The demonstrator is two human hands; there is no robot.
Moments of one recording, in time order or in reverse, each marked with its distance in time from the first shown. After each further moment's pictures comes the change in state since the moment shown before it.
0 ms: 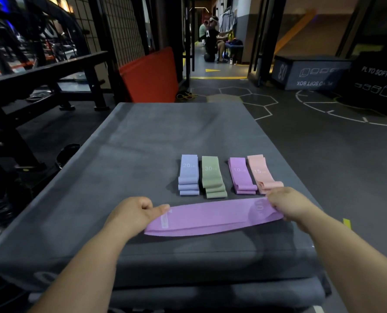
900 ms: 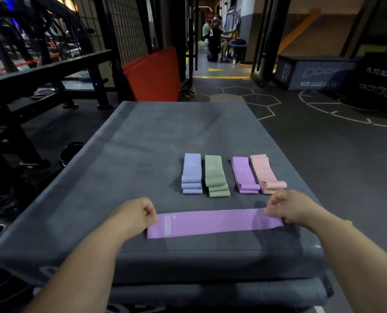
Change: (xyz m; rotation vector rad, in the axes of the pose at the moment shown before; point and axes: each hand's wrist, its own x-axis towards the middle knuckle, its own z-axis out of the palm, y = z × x) left_hand 0.000 -0.010 -0.007 0.216 -0.130 0.010; right_hand -0.001 0.009 -0.005 -0.199 -0.086 -0.086
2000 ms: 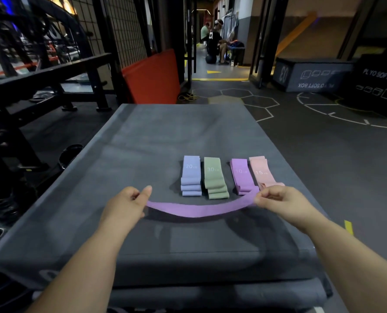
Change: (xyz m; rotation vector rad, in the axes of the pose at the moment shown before) left_hand 0.004 0.003 -0.006 -0.391 0.321 -0.144; right_hand -0.019 -0.014 0.008 0.469 0.080 -0.259
